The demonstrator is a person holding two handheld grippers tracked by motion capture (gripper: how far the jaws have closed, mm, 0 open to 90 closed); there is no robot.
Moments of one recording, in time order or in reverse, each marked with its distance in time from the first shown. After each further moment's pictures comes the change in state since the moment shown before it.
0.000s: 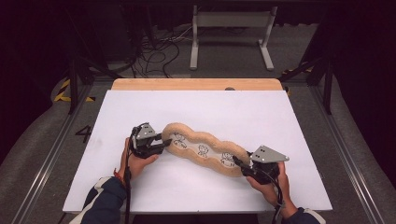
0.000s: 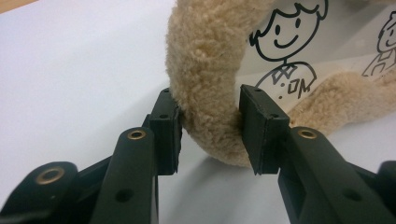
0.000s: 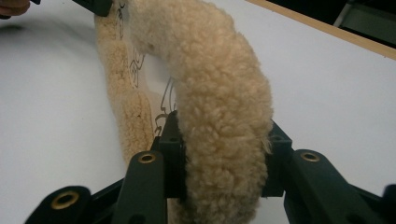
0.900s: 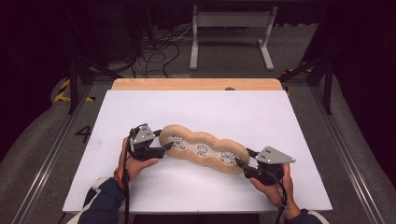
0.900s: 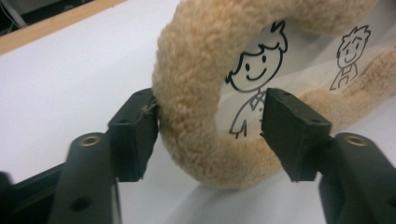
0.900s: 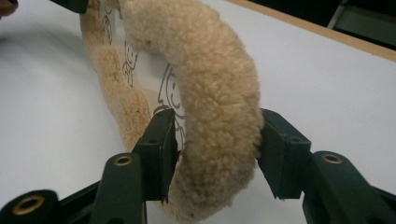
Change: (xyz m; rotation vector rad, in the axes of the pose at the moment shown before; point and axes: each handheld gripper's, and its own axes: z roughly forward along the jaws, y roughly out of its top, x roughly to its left) left arm -0.010 0.007 -0.013 -0.072 0.006 0.069; right arm -0.004 -0.006 -0.011 -0.029 -0.015 0.034
